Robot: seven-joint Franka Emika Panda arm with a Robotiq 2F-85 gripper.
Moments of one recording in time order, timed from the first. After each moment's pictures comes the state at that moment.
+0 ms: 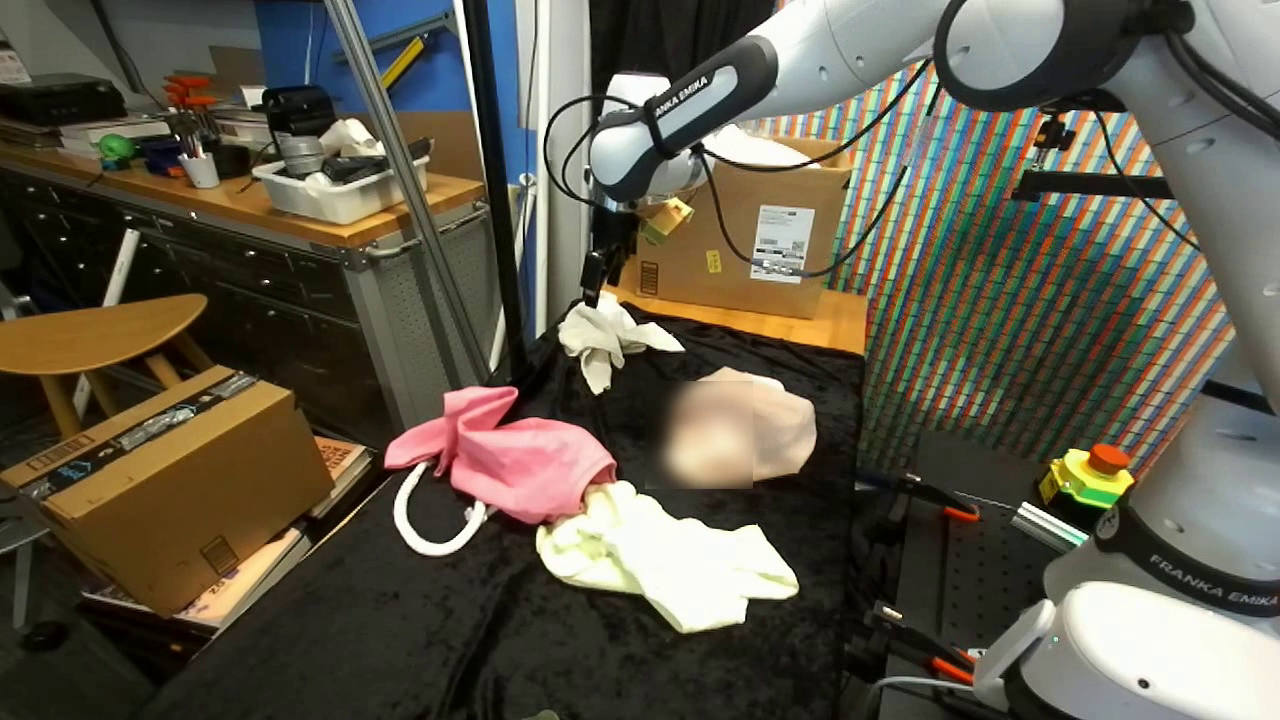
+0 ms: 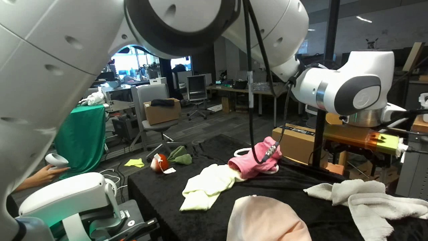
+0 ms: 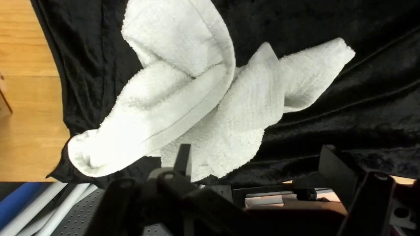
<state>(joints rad) -0.23 0.77 0.02 -1.40 0.06 2.34 -0.45</state>
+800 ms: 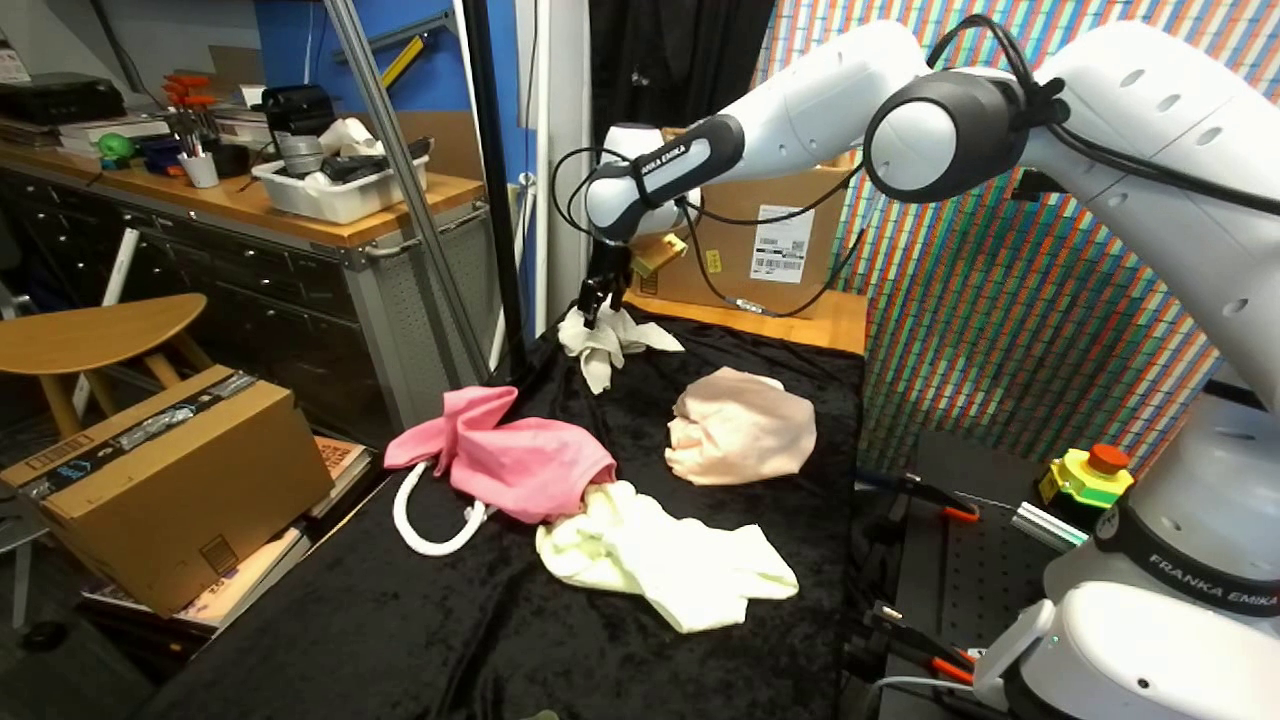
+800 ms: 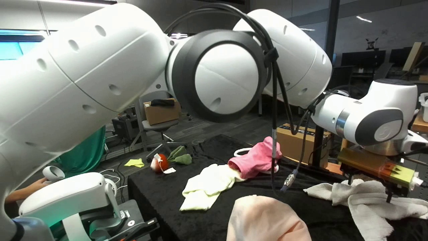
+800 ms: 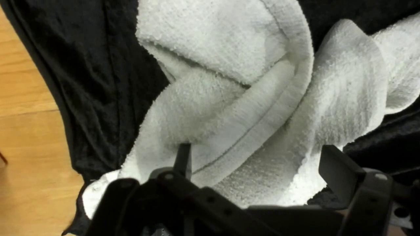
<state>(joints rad) -0.27 1.04 0.02 -1.10 0.06 2.30 -0.35</state>
